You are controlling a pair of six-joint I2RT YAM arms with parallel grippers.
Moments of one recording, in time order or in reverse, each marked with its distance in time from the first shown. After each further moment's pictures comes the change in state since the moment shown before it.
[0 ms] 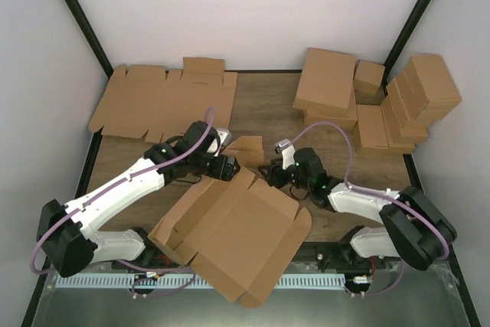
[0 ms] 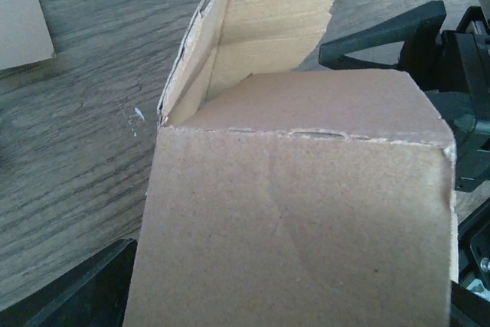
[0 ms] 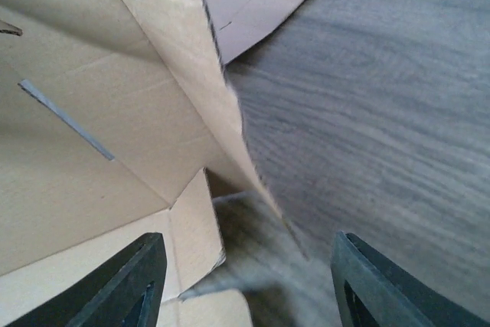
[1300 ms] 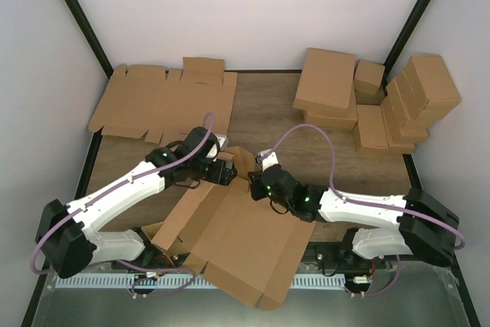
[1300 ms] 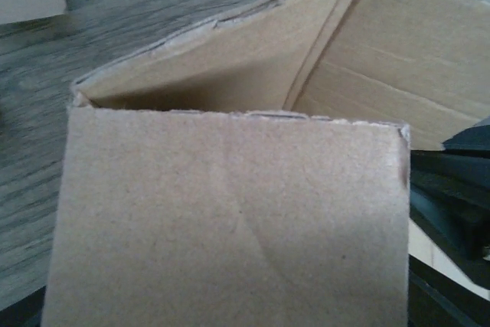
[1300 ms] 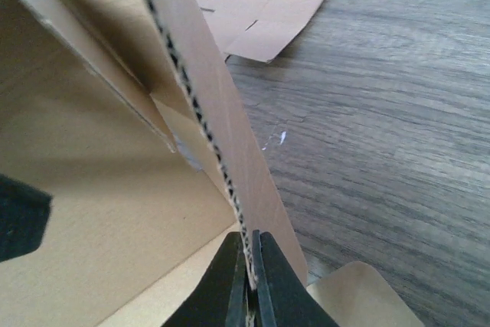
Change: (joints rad) left arm 0.011 -0.006 -0.067 0.009 -0.018 -0.028; right arm 0.413 -0.029 0.195 -0.304 0.463 0.259
